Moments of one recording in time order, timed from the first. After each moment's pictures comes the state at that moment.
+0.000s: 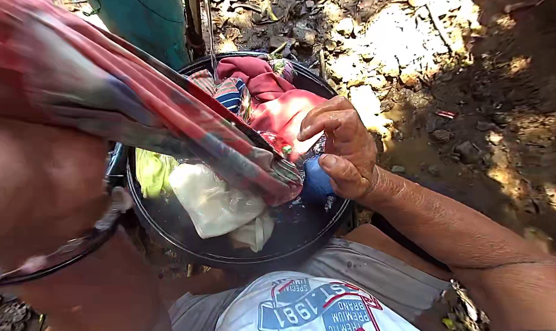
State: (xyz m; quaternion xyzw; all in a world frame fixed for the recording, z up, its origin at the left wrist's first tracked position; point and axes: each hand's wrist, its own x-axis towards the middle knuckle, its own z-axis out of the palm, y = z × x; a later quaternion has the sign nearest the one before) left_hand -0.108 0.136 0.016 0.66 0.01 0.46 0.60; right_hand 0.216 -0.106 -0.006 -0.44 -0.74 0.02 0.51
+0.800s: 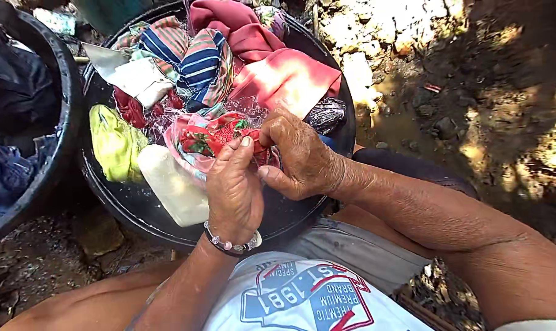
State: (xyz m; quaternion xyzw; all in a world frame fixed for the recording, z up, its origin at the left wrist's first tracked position) left_hand 0.044 -0.077 -0.032 0.23 0.30 0.40 0.84; right_hand 0.186 -0.112 -0.042 -0.54 -0.75 0.02 0.38
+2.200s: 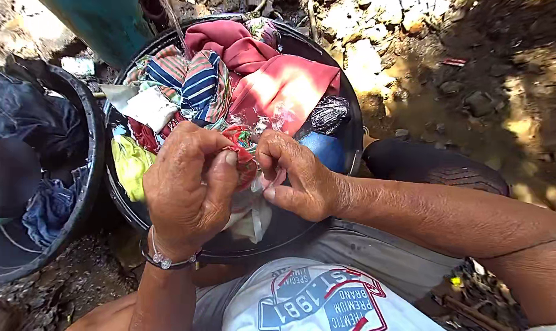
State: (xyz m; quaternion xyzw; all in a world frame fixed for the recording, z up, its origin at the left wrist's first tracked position) left_hand 0.008 -0.003 0.007 0.85 0.08 0.41 0.32; right_hand 0.171 -0.123 -0.032 -0.52 -0.67 0.20 0.50
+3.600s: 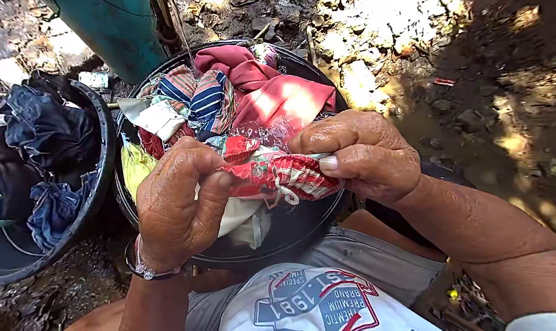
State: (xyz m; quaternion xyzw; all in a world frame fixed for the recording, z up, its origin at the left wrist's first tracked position) left_hand -0.008 0.004 0.022 0.85 0.03 0.40 0.35; right_hand 0.207 -0.128 0.031 -0.36 -0.67 0.28 0.59
